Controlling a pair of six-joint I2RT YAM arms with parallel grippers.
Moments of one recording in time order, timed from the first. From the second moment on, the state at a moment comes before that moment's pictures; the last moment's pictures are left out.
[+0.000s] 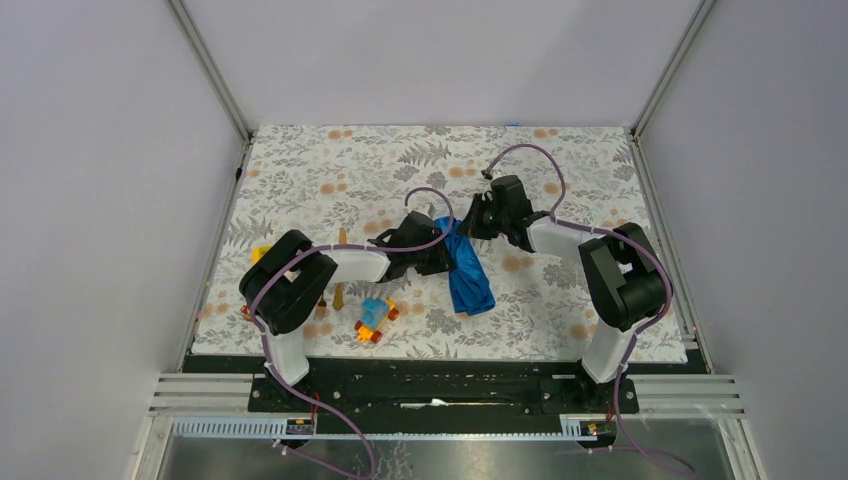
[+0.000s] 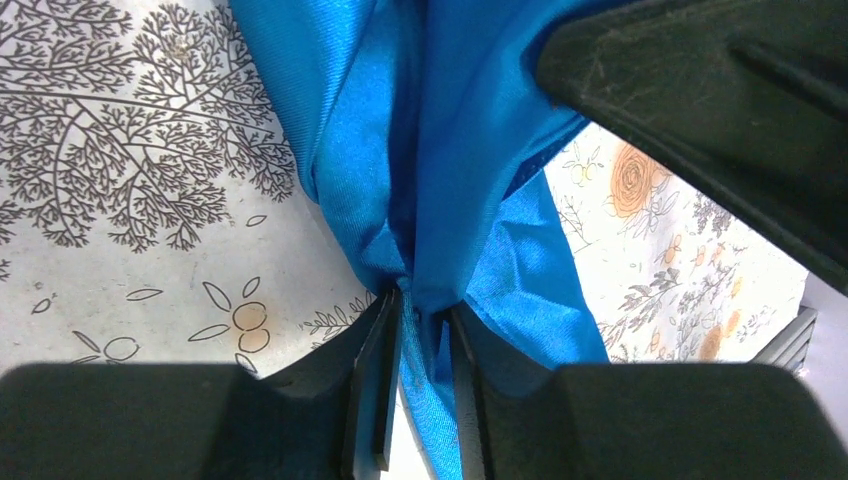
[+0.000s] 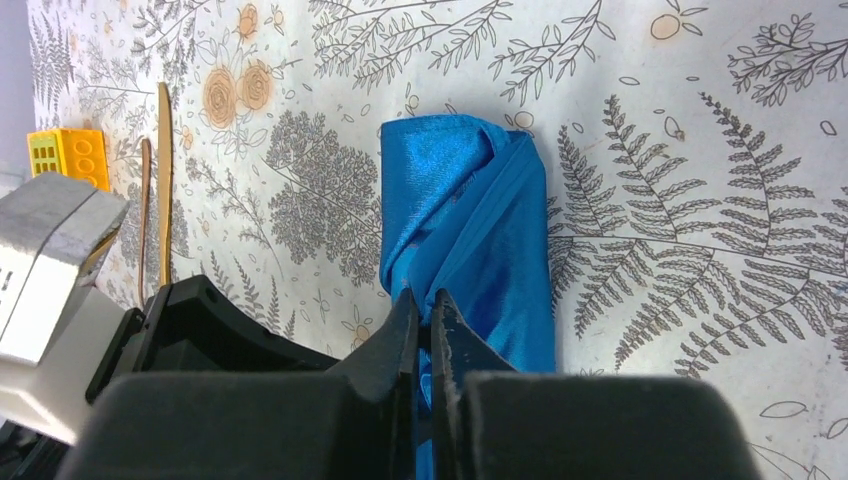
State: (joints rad) left arm -0.73 1.84 0.93 0.15 0.11 -0.84; right arm 0.45 1.80 1.00 0.09 -0.28 0.56
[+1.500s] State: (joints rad) left arm -0.73 2.10 1.55 -0.41 -0.25 -0.32; right arm 0.44 1.80 0.98 0.16 -0.33 0.65
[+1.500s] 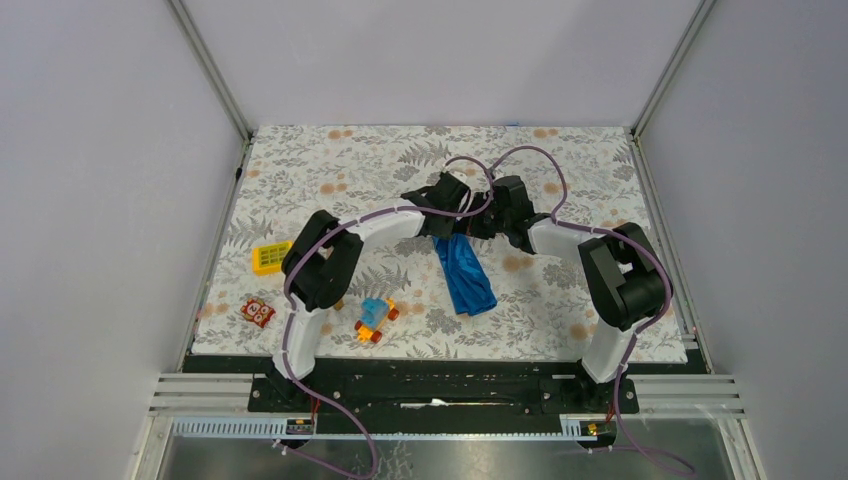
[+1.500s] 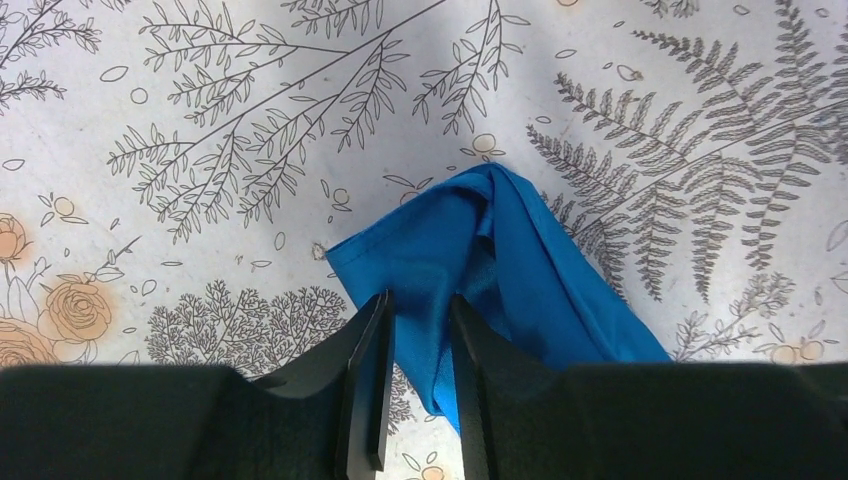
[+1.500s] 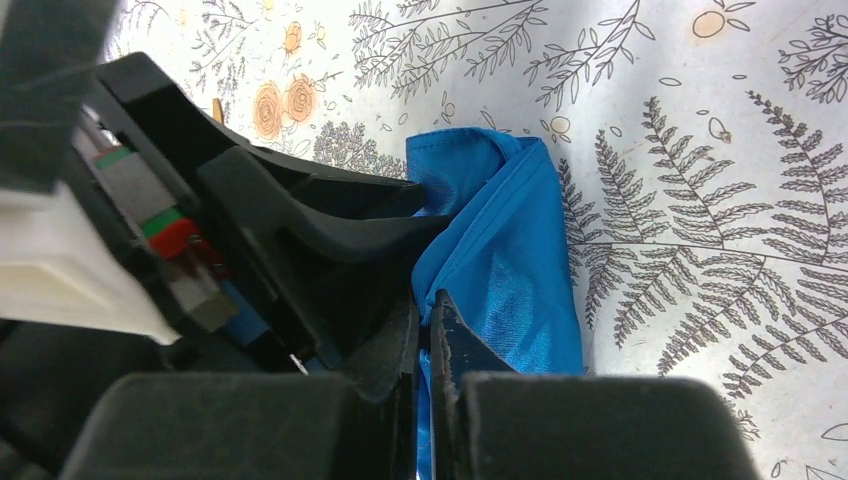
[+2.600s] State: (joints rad) left arm -0.65 2.03 1.45 -0.29 -0.05 -0.39; right arm 0.44 2.06 0.89 0.67 -0.39 1.05
